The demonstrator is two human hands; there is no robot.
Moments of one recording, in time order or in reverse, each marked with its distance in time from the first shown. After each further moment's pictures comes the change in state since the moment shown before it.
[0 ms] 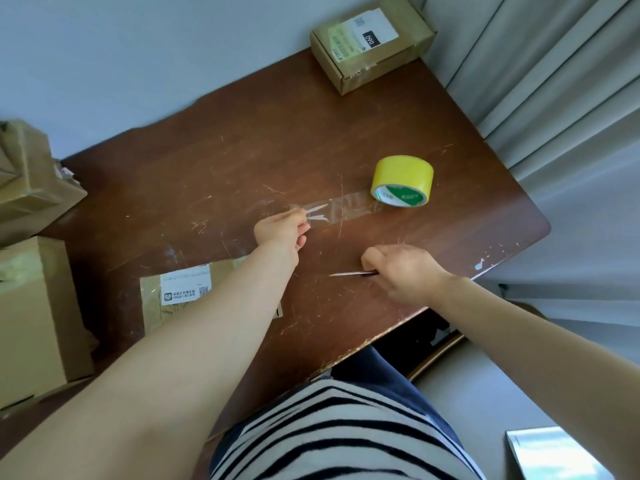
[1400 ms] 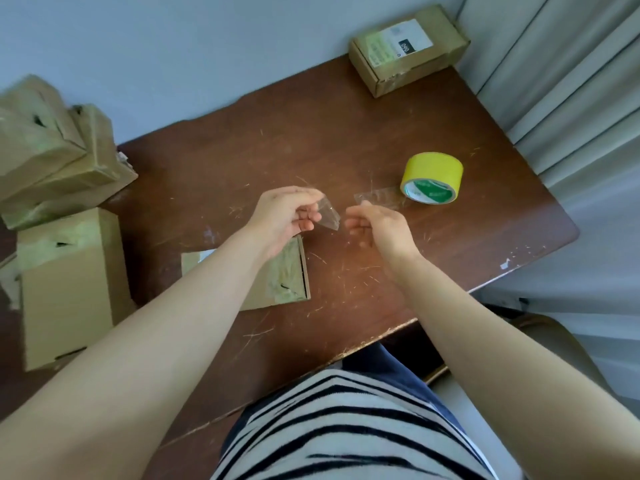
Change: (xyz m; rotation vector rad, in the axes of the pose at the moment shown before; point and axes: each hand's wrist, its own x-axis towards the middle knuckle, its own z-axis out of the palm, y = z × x) left_hand -0.030 0.038 -0.069 0.151 -0.481 0.284; right_hand 0.043 -0.090 -0.037 1.366 0.346 0.590
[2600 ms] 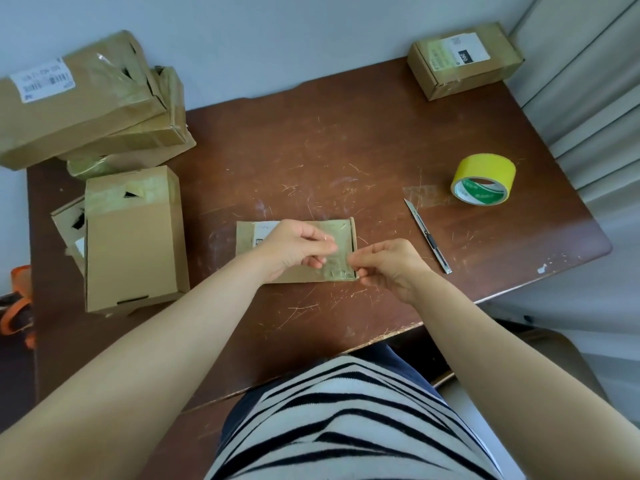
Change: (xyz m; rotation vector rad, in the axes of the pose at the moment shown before) left_hand -0.052 -0.050 -0.094 0.296 -0.150 -0.060; right_hand -0.047 0.026 0.064 -0.015 -0.200 0.246
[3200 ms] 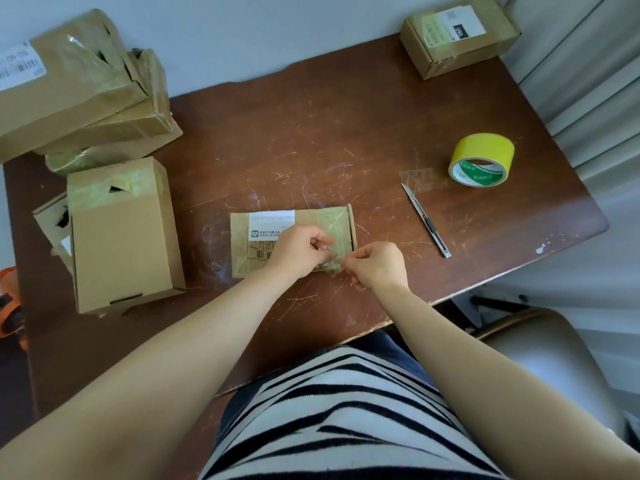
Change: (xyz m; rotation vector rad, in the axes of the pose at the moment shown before) left_hand 0.016 -0.035 0.021 0.499 0.169 0.199; right_hand 0.013 0.039 0.025 -0.436 0.320 -0.128
